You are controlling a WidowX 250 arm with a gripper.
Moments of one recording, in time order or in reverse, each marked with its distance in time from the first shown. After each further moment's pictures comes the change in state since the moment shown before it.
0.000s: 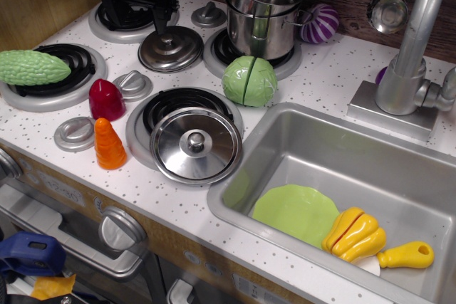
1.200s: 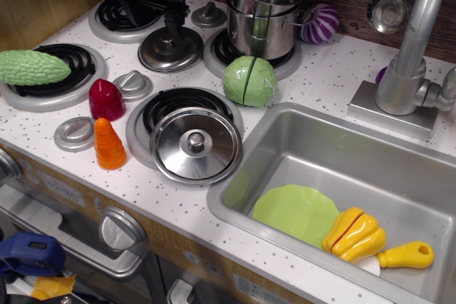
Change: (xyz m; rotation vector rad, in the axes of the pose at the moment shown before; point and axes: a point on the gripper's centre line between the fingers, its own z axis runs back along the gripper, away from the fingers) arm 0.017 -0.012 -0.027 -0.100 0.014 -0.158
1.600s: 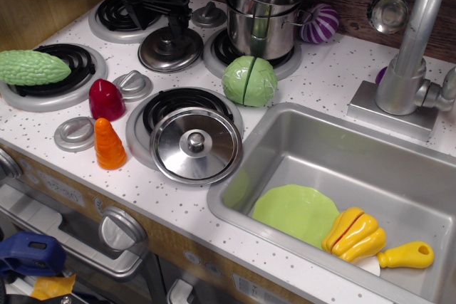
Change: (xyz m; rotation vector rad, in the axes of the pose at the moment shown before) arm 0.000 -0.001 -0.011 -0.028 -0.011 0.010
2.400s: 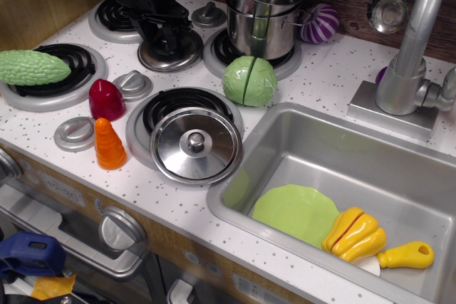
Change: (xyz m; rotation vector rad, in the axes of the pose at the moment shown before) arm -0.003 0.001 -0.014 -0.010 0.007 0.023
